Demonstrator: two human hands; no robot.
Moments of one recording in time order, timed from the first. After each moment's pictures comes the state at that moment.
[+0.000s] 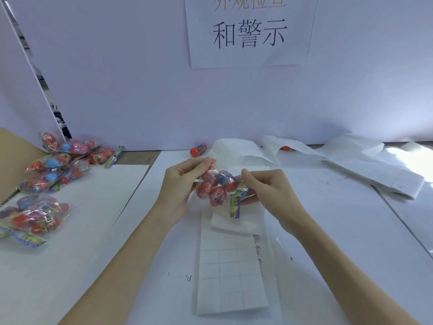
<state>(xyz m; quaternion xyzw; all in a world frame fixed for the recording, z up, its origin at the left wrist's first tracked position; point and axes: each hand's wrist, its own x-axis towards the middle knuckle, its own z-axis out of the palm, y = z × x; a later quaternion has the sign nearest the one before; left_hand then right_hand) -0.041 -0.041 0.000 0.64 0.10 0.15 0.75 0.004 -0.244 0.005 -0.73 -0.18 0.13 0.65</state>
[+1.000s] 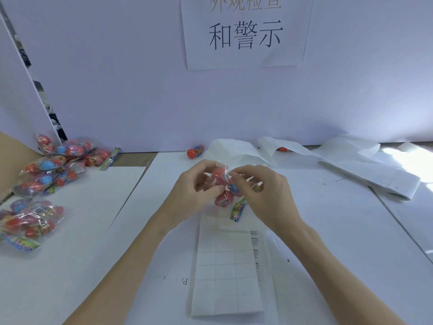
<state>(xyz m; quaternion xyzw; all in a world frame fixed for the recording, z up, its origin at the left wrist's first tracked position) -0.045 -0.051 -0.006 0.79 -0.05 0.13 0.59 0.006 -0.241 -0.009 -0.81 -0.27 -0.13 0.50</state>
